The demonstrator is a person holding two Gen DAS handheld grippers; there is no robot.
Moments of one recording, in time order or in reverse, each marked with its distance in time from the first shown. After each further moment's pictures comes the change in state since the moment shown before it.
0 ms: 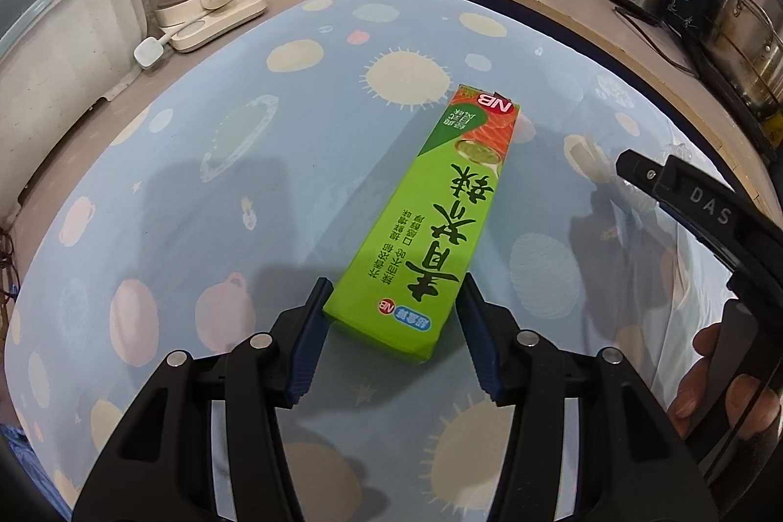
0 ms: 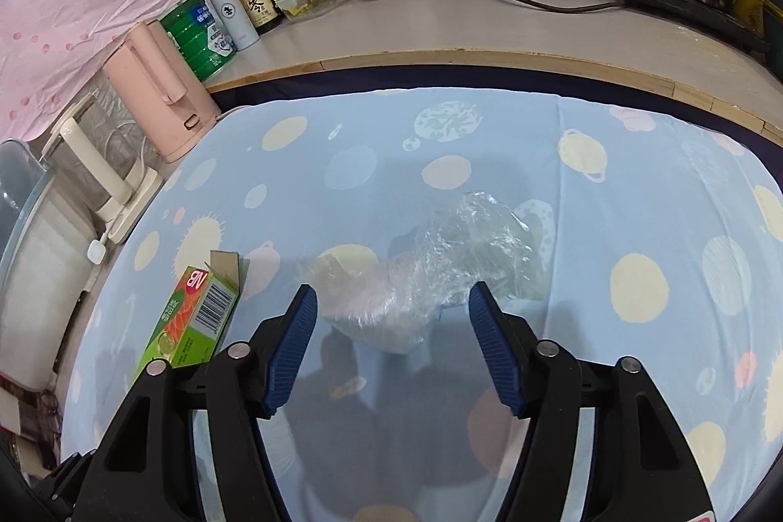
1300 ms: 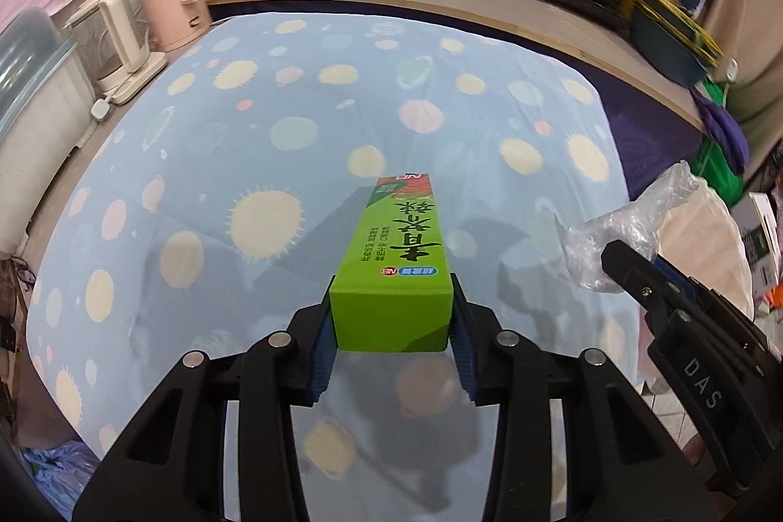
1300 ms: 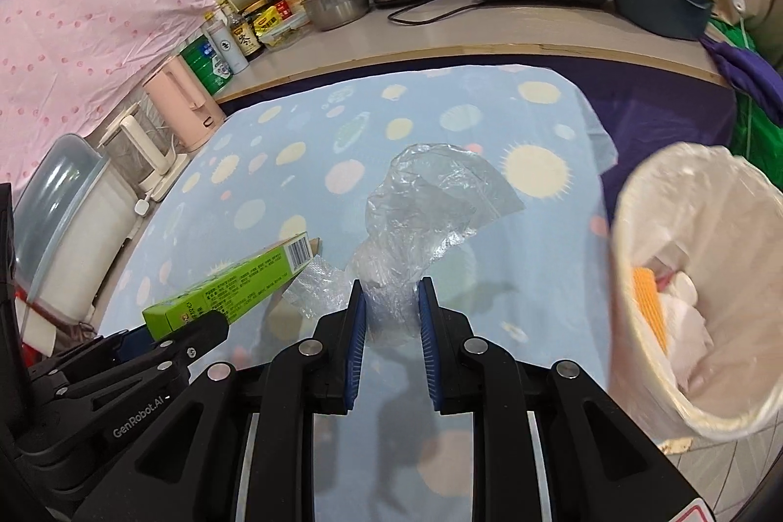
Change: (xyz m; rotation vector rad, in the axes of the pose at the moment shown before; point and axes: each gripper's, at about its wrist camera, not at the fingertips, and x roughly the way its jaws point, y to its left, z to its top) left arm -0.144 -0.123 -0.135 0.304 -0.018 -0.128; right arm -0.239 -0.109 -0.163 0.100 -0.058 -0.026
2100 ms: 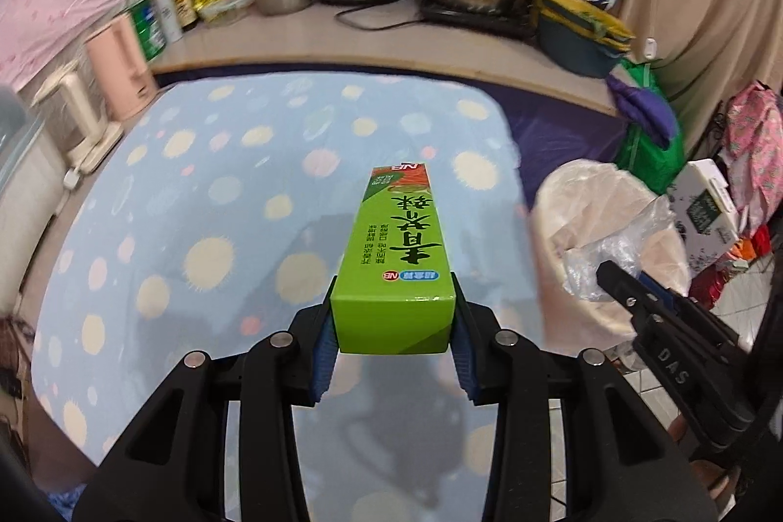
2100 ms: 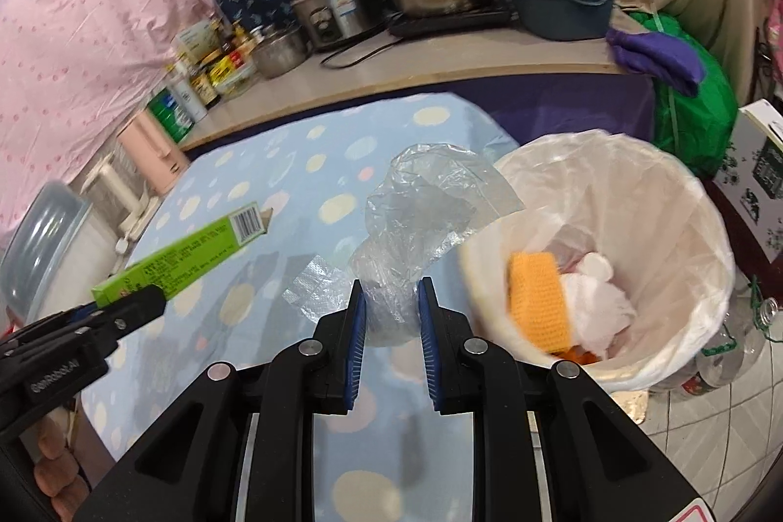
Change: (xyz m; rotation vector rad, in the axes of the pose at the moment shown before) left arm -0.069 -0.072 0.000 0.148 -0.105 -0.124; right arm -0.083 -0.085 -0.015 0.122 -0.128 -0.105
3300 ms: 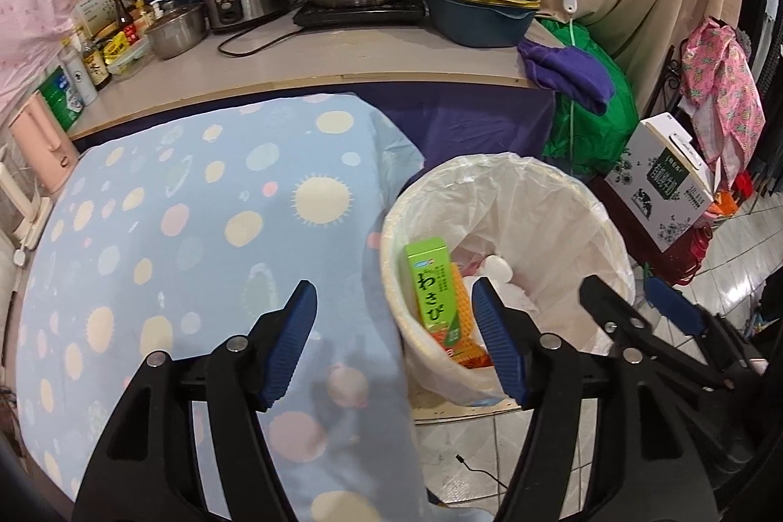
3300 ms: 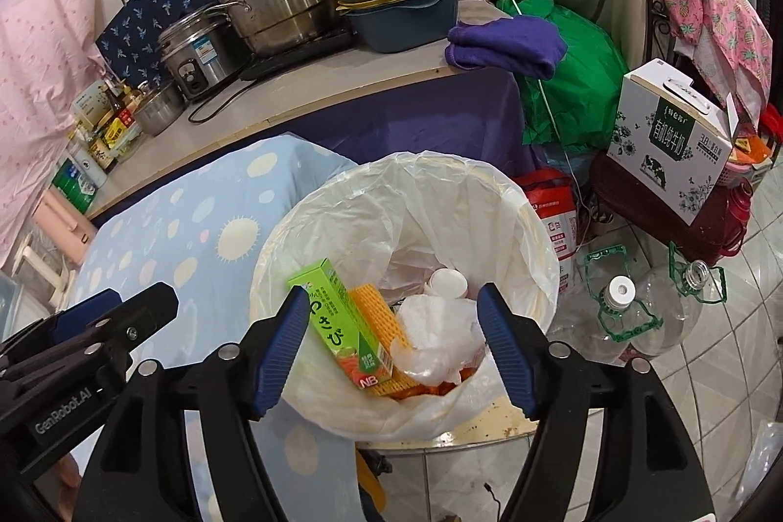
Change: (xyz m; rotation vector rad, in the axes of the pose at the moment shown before) left arm 0.045 -0.140 0.020 0.158 0.008 -0.046; right arm -0.021 -0.107 0.020 0.133 -0.014 -0.208
